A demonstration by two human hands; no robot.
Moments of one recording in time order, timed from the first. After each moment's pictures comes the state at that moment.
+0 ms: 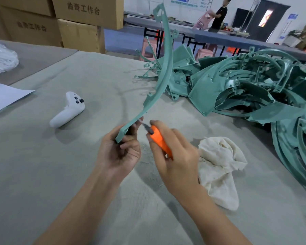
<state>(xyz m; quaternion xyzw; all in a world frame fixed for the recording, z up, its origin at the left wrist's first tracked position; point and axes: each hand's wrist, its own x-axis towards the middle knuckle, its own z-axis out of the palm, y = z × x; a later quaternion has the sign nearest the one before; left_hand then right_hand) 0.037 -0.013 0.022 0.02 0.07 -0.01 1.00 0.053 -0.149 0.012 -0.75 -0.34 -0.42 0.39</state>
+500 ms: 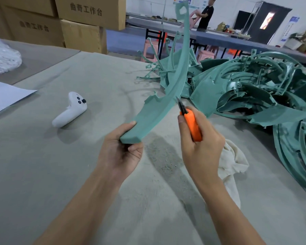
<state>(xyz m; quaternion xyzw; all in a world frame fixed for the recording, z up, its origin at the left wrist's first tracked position) 0.036 -0.014 0.031 0.19 0.09 0.03 0.98 0.077 -0.170 0.035 -0.76 -0.23 -0.41 0.45</state>
